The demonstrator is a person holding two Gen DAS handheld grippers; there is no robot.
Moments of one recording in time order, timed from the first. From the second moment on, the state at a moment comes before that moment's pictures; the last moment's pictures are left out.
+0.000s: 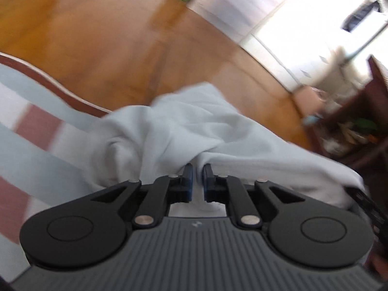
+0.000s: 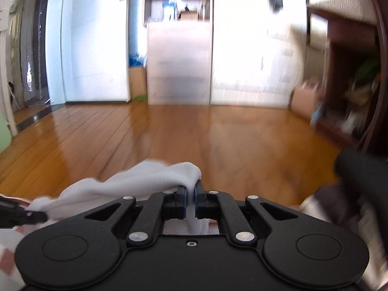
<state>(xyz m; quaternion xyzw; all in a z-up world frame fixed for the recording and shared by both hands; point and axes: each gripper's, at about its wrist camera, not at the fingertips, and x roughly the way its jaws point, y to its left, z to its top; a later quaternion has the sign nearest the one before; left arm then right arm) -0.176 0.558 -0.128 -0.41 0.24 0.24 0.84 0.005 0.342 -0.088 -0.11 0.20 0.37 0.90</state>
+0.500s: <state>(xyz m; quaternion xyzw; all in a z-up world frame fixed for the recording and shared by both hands) -0.122 0.527 -0.148 -0.34 0.35 0.22 0.85 0.107 0.292 -0.161 0.06 0.48 0.34 0.80</state>
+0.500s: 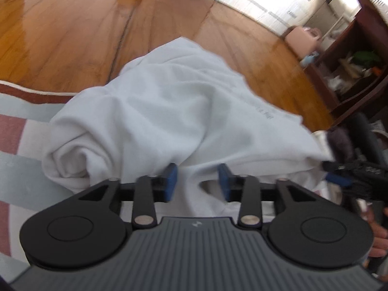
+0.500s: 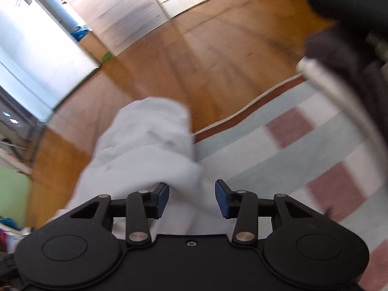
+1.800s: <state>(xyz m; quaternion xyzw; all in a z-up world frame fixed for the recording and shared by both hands) -0.145 0.482 -0.078 -0.14 0.20 0.30 0.92 0.071 0.308 -0.178 0.02 0.53 0.42 0.74</state>
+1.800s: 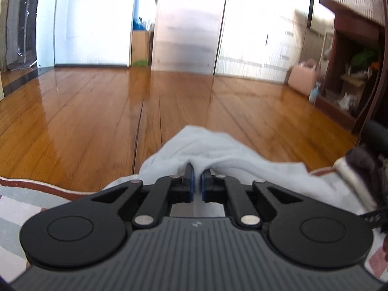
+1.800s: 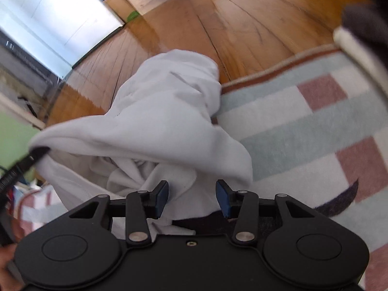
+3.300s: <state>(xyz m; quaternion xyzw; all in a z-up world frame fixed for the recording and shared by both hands) -0.172 0.584 -0.190 -0.53 0.31 0.30 0.73 0.034 0.308 -0.125 0.02 0.56 0.44 0.70</state>
